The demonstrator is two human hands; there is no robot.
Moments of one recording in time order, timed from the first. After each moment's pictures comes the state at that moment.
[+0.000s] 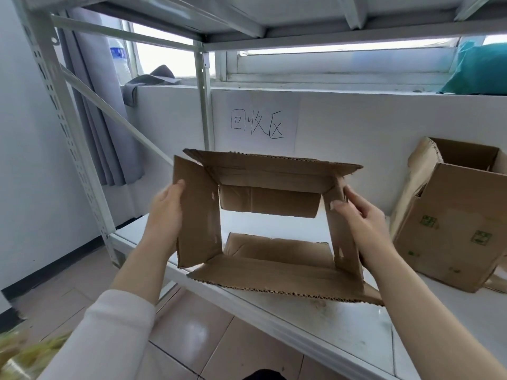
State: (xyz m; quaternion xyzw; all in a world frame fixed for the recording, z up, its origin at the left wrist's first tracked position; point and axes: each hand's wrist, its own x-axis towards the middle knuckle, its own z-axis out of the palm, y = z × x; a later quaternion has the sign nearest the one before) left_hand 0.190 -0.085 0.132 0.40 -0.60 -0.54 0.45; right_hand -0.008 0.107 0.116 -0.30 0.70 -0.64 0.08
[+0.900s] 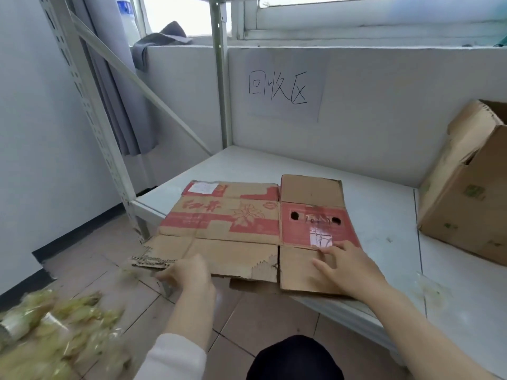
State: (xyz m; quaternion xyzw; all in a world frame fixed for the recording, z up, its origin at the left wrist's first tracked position) left_hand 0.210 -0.089 -0.023 0.64 -0.29 -0.57 0.43; right_hand 0.024 0.091 0.003 -0.40 0.91 -0.09 0.11
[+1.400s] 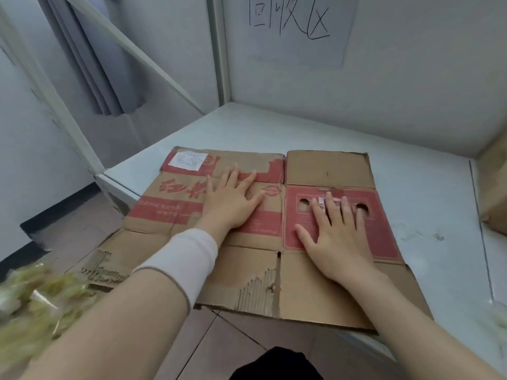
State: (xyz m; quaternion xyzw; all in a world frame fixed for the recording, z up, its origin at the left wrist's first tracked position) left_hand 0.086 -0.184 -0.046 0.38 -0.92 -0.07 0.01; right_hand -0.015 0.007 -0.047 -0.43 0.90 -0.06 0.02
